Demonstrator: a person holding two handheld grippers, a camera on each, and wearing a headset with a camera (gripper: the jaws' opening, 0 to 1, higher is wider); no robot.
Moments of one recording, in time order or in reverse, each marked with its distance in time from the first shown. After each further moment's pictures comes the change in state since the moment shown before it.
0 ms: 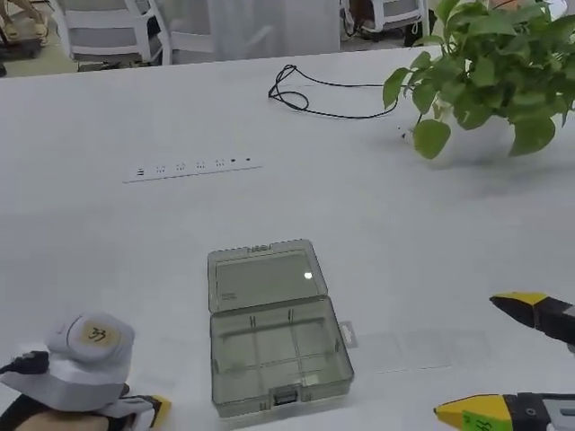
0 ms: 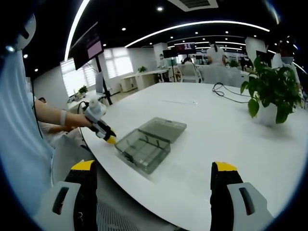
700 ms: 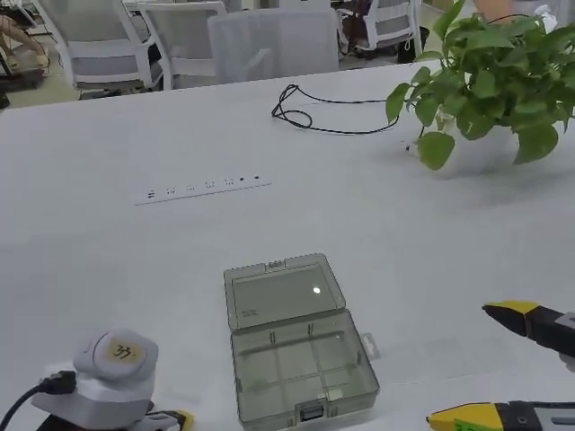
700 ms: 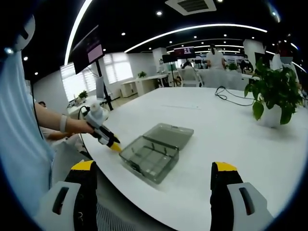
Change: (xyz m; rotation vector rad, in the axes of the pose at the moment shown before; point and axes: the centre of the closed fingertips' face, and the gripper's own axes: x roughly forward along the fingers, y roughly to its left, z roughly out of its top) left arm -0.001 0.004 0.004 -0.024 -0.043 -0.029; right arm 0.025 0.024 0.012 0.009 -0.051 0.005
